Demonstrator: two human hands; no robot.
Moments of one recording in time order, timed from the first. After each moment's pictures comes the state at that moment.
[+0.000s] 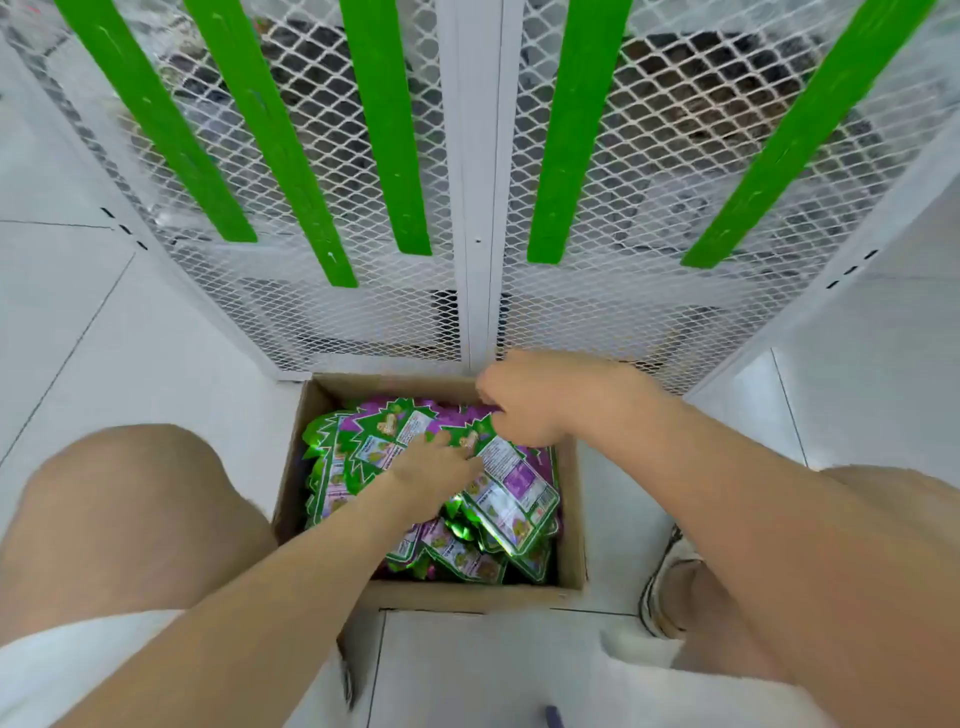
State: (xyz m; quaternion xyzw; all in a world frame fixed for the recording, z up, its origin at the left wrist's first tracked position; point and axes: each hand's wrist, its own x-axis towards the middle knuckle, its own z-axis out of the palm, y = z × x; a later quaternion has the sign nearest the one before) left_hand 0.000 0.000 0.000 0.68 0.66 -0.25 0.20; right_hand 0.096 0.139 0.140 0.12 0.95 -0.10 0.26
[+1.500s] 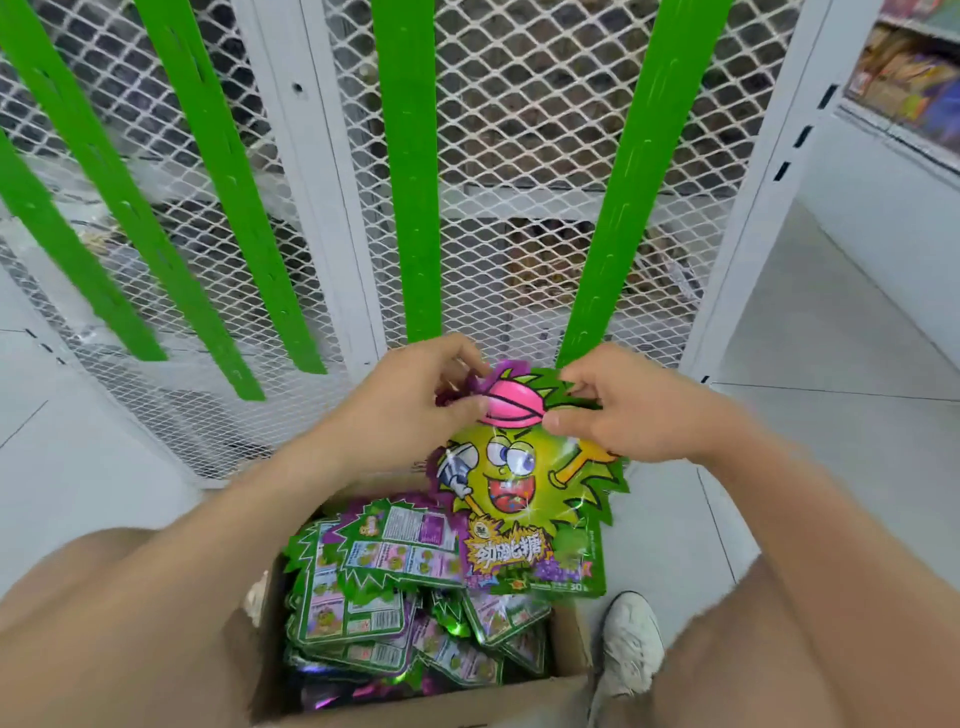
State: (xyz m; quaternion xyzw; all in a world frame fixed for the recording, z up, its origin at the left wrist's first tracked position) left_hand 0.049 0.130 0.207 0.57 0.71 0.36 0.21; right_hand 0.250 0.293 0.234 0.21 0.92 -0.33 0.02
